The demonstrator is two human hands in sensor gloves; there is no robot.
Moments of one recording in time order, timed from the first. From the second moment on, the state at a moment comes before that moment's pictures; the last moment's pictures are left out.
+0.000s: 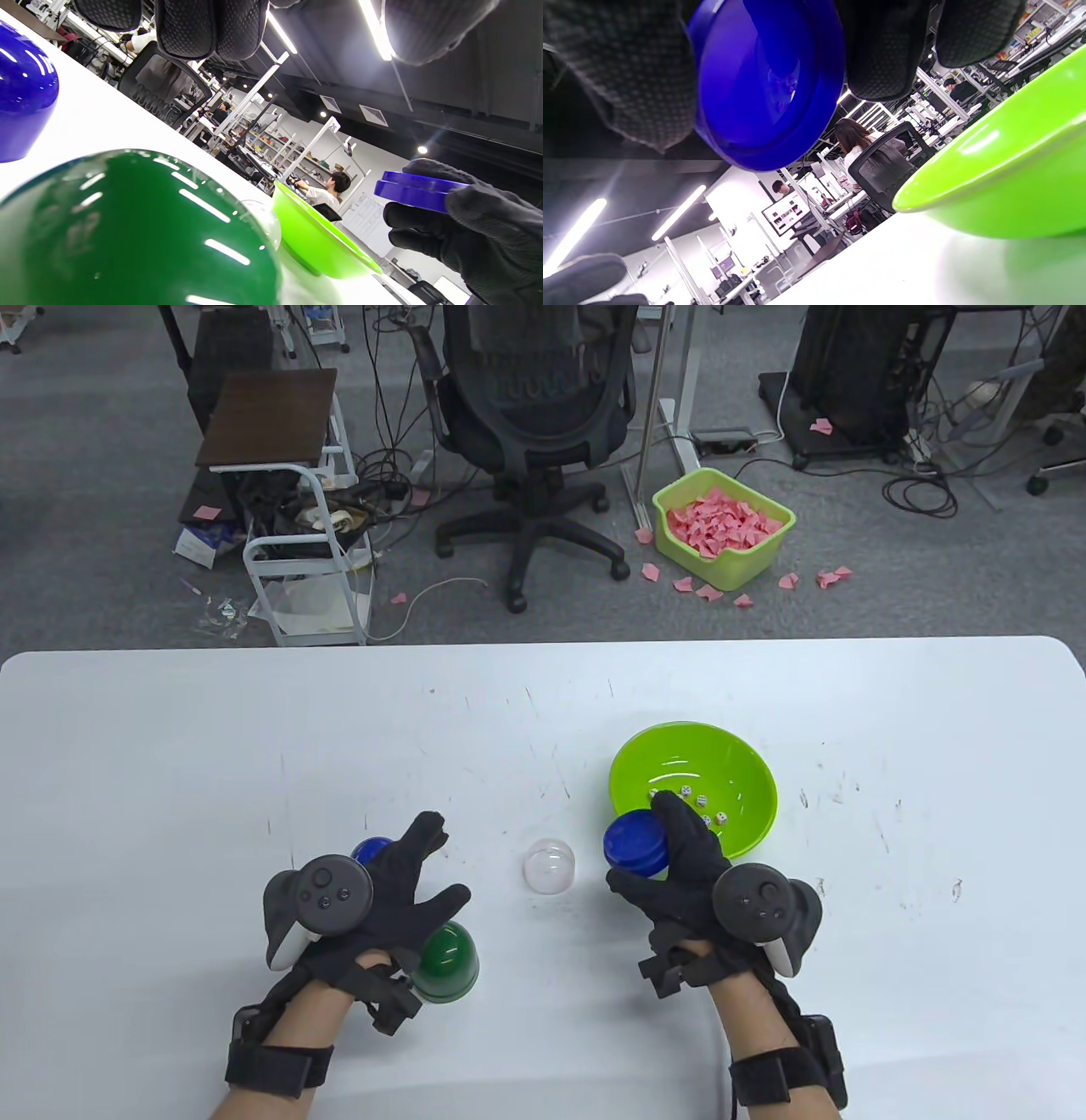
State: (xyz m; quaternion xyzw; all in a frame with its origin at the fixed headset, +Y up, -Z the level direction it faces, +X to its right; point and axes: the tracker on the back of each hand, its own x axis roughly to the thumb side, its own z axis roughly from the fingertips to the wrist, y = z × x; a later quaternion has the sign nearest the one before) left_hand -0.223 -0.703 -0.331 0.01 -0.19 0.36 0.92; right_hand 0.147 -0.693 -0.331 0.12 -0.20 0.88 0.42
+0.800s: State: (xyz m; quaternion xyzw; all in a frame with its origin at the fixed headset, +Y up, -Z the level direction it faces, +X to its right) left_hand -0.209 -0.701 -0.315 0.01 -0.20 0.27 0.94; right_hand 0.164 -0.687 -0.315 0.14 -0.21 0.84 0.48
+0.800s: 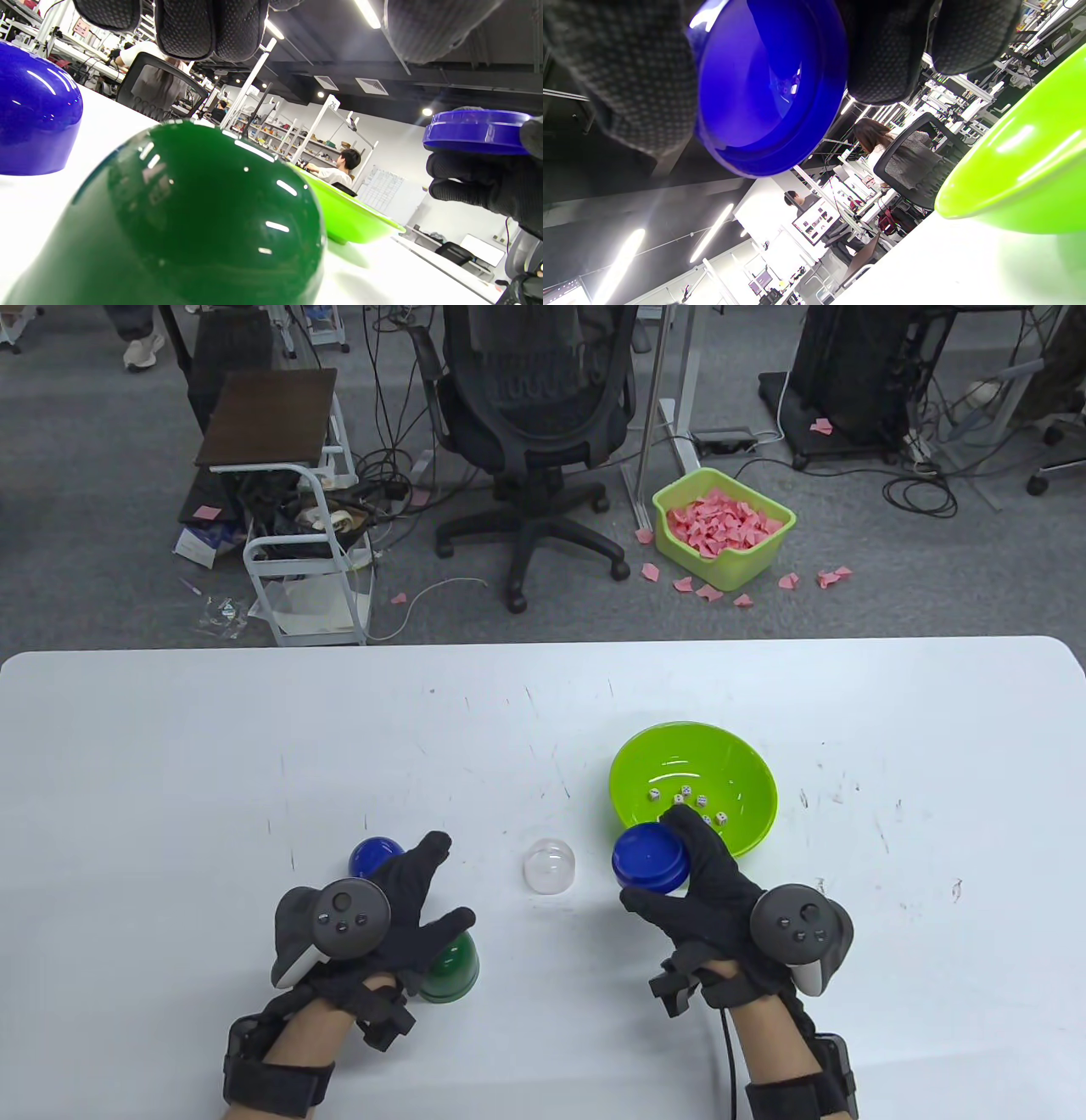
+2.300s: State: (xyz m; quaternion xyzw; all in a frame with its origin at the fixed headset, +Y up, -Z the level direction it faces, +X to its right) left_hand -0.033 -0.728 -0.428 -0.24 -0.12 -0.14 0.95; right_hand 0.178 -0.686 -0.319 0.13 -0.21 0.85 0.46
